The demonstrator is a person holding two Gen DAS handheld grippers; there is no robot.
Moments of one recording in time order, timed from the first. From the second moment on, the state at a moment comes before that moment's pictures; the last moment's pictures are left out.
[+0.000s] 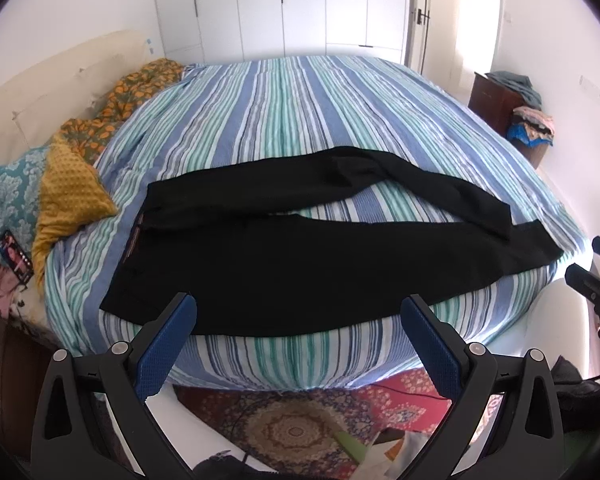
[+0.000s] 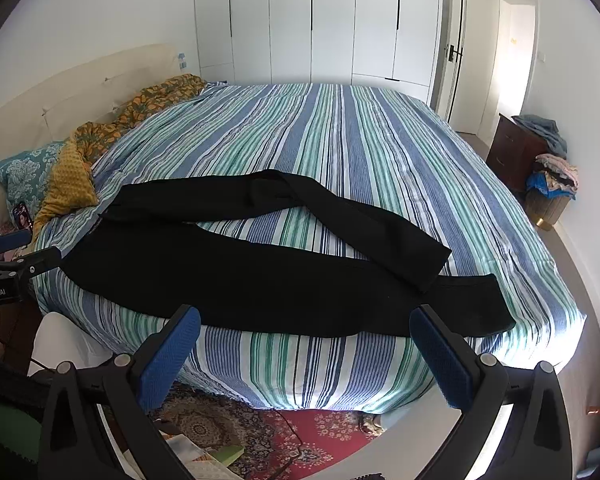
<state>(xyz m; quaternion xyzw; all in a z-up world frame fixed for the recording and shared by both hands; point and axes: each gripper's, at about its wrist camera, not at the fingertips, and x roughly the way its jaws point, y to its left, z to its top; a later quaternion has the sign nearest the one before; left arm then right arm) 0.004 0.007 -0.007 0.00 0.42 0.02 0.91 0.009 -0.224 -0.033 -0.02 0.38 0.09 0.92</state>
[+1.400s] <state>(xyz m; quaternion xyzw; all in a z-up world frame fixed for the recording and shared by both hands) 0.000 0.007 -0.003 -0.03 0.41 -0.01 0.91 0.005 -0.222 -0.037 -0.02 0.38 0.09 0.92</state>
